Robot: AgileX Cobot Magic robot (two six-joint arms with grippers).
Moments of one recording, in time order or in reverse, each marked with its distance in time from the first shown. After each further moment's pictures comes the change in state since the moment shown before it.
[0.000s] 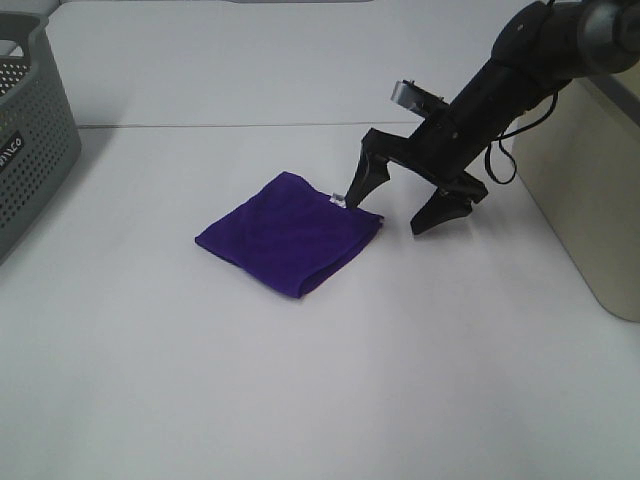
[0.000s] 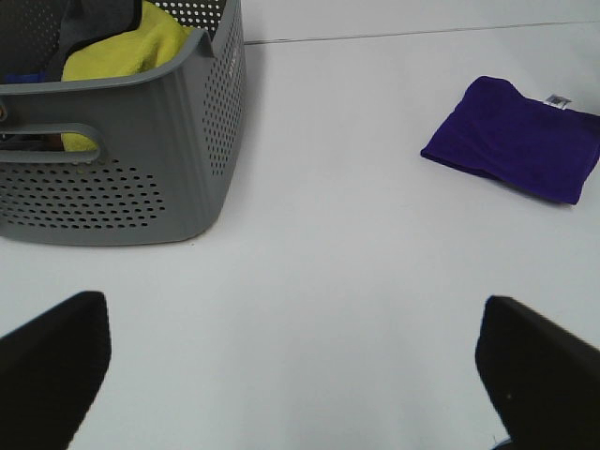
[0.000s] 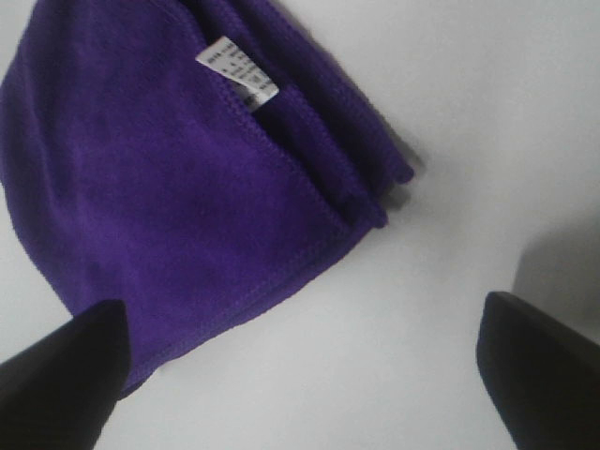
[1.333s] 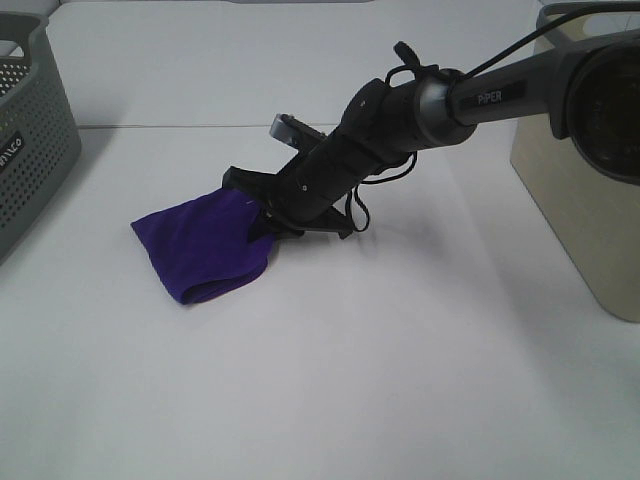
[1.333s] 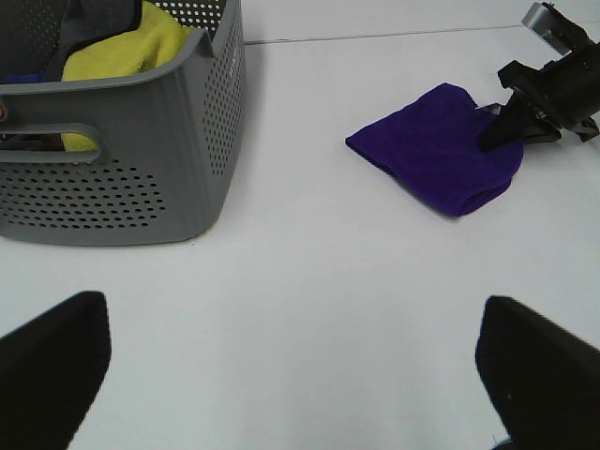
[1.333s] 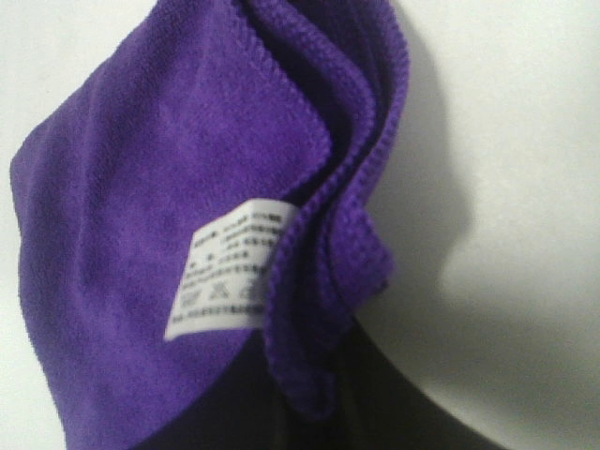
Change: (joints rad) left arm 0.000 0.000 0.000 0.000 0.000 0.000; right arm 0.326 0.156 -0.040 0.159 -0.428 0.124
